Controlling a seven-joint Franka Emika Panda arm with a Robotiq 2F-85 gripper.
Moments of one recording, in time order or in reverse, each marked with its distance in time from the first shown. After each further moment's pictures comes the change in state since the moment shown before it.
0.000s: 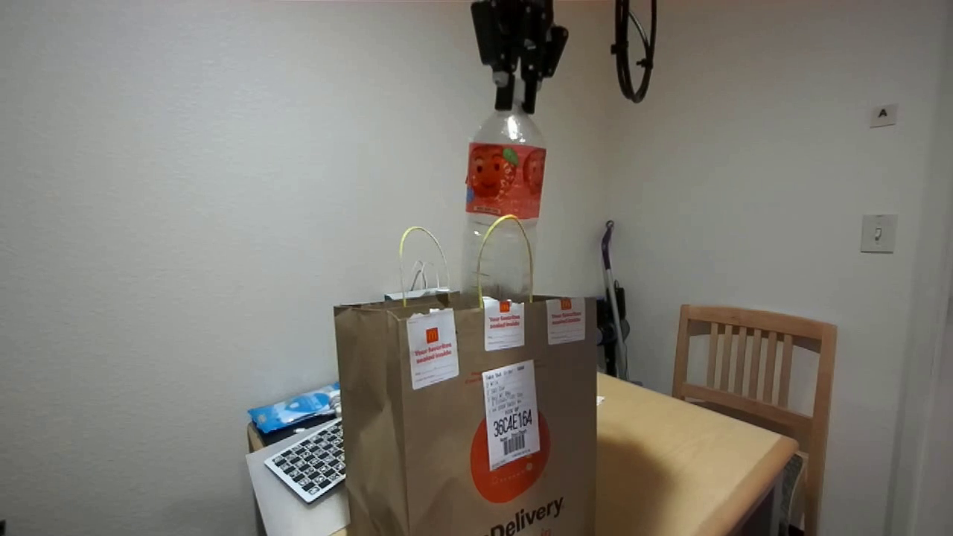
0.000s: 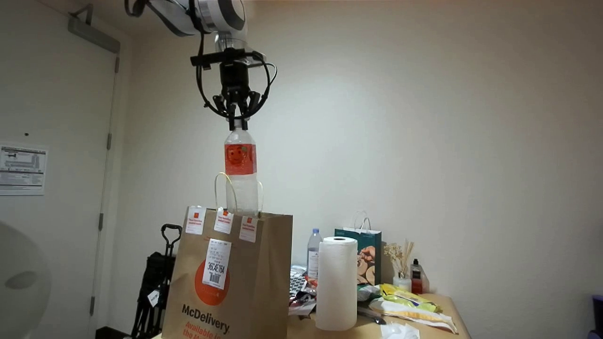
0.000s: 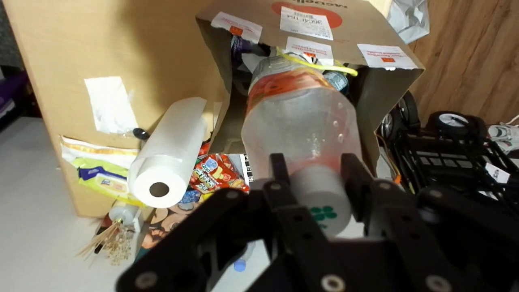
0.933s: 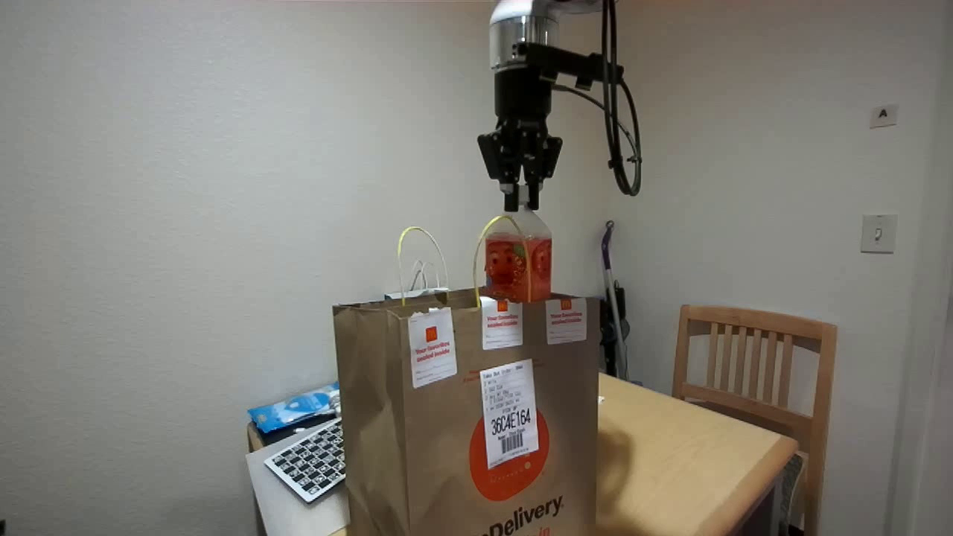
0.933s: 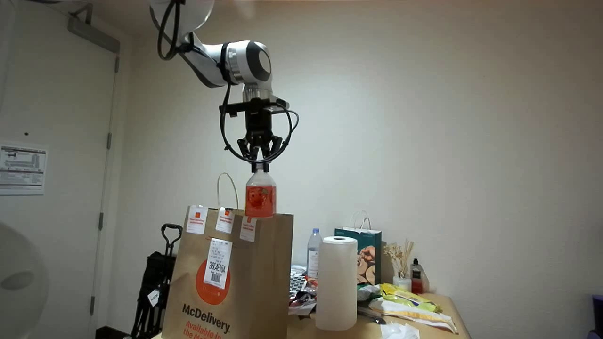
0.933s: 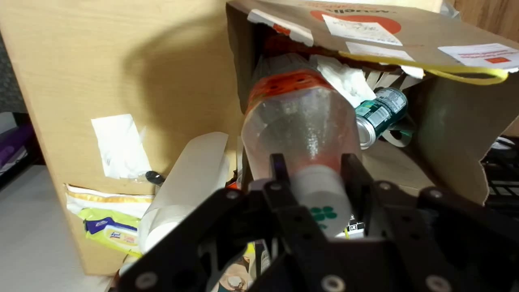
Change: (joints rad) arm -0.014 0.117 -0.074 -0.132 -0.009 0.132 -0.014
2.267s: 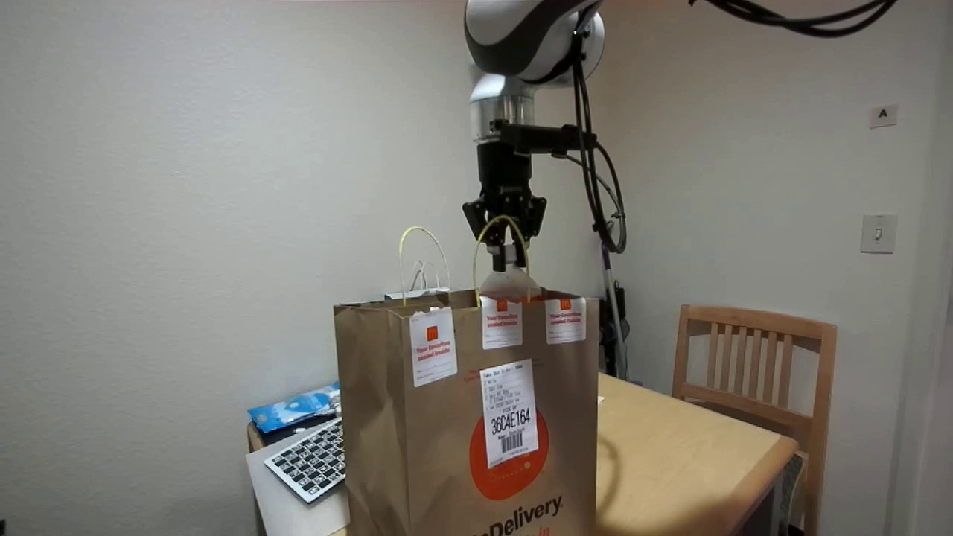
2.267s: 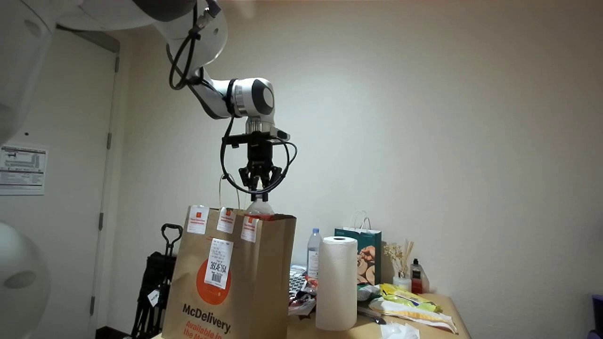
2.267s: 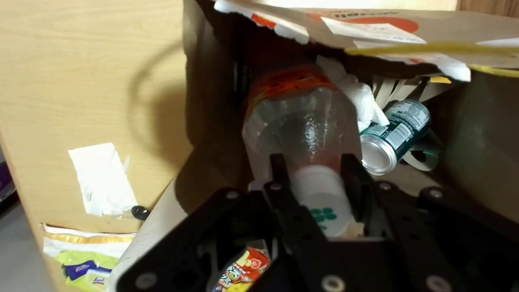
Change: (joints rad) arm 0.011 0.117 0.001 -0.045 0.001 0.081 0.055
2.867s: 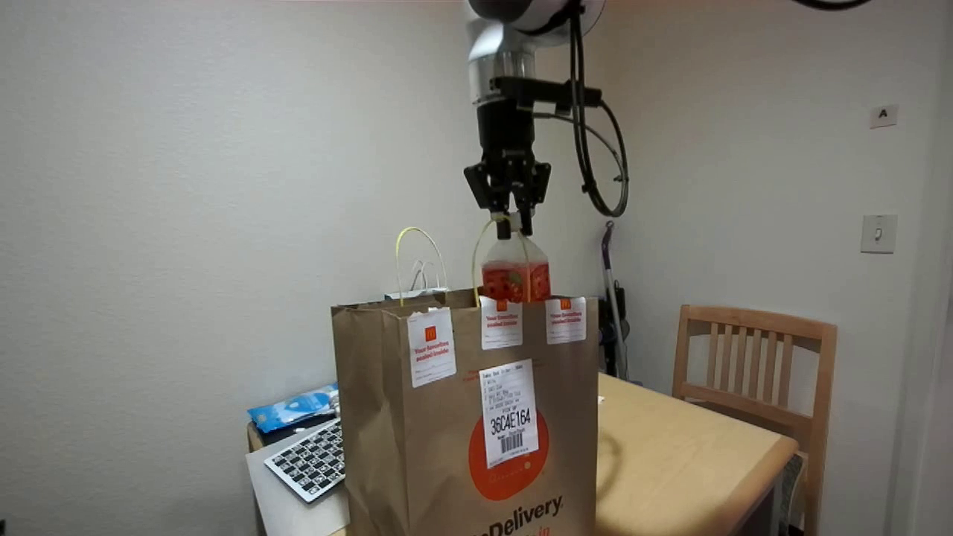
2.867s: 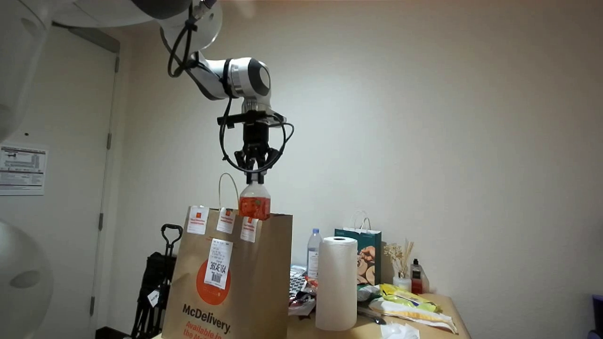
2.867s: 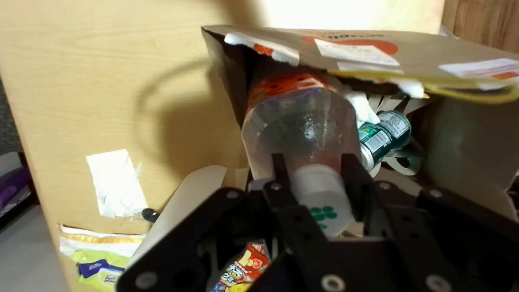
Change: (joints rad) arm 0.016 -0.017 0.002 0.115 -0.007 -0.168 0.011
